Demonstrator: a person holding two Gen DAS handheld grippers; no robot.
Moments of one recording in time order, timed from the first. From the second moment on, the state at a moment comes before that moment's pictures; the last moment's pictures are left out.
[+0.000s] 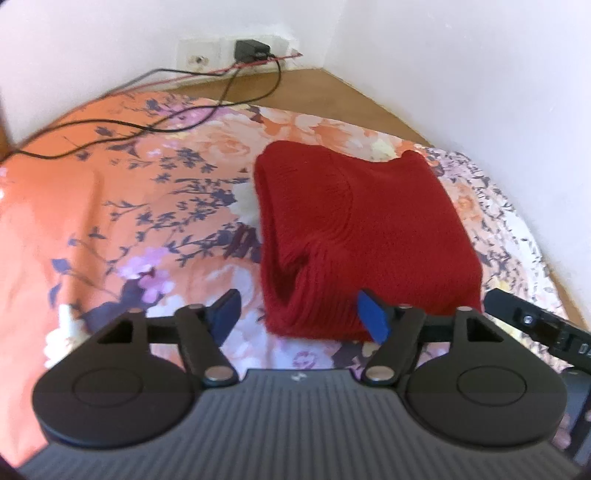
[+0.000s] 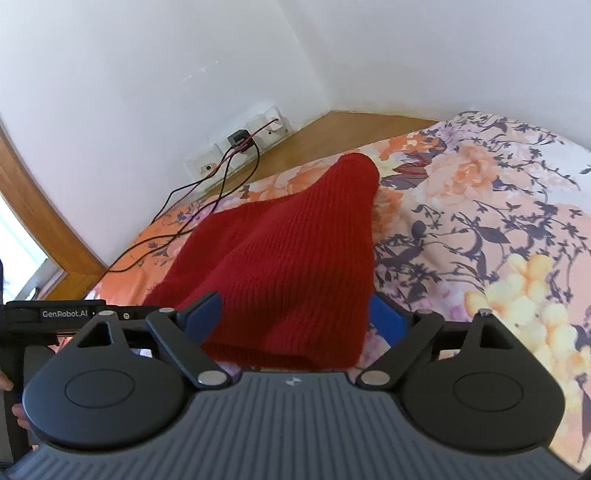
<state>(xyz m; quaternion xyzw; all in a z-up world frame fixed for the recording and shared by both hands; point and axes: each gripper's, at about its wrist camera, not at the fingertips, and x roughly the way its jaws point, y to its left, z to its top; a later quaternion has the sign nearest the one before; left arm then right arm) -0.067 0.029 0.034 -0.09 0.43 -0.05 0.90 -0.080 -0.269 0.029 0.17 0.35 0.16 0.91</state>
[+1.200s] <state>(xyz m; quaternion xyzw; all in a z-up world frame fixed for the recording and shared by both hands) -0.092 -0.018 0.000 -0.02 0.47 -0.02 0.88 -0.107 -0.243 0.005 0.12 0.40 0.11 0.90</state>
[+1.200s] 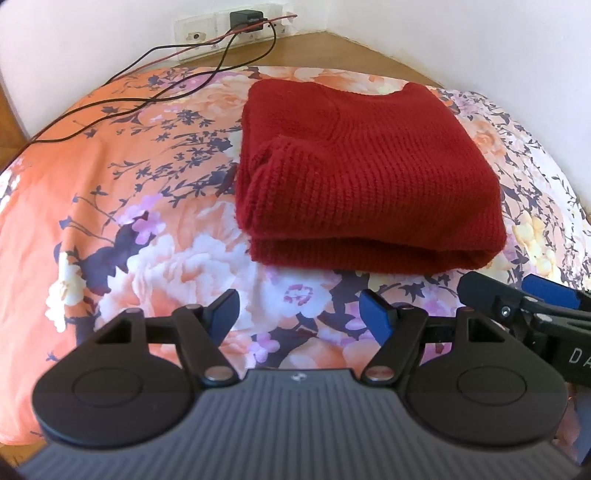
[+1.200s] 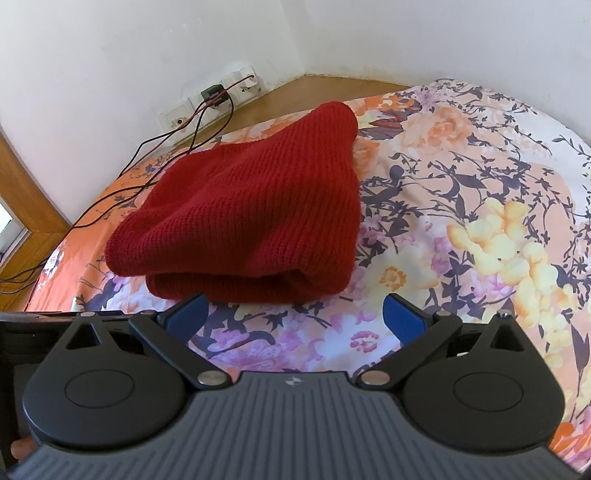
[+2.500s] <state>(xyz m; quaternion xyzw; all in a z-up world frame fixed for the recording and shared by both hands) -0.092 -0.020 0.002 -0.02 0.46 -0.02 0.89 -0.106 -0.241 0.005 0.12 0.40 0.12 0.90</state>
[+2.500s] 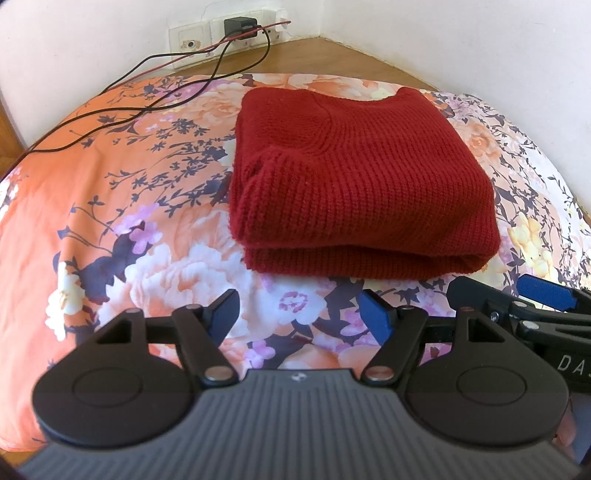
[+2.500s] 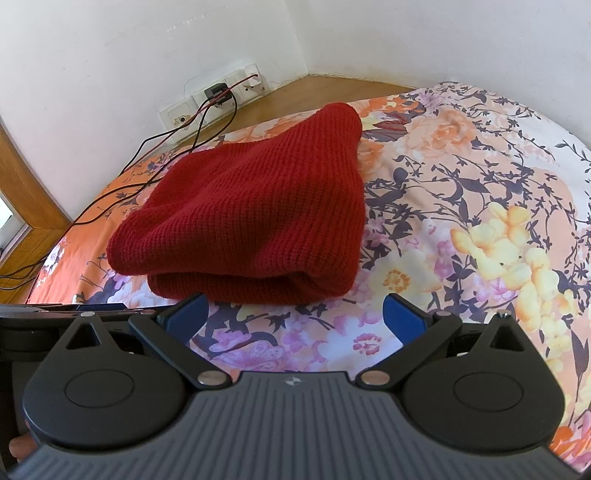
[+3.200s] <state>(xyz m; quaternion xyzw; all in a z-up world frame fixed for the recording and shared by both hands) -0.093 -0.022 0.002 -0.02 0.46 -0.02 0.89 -0.107 -0.243 0.005 0.12 0.40 0.12 0.90</state>
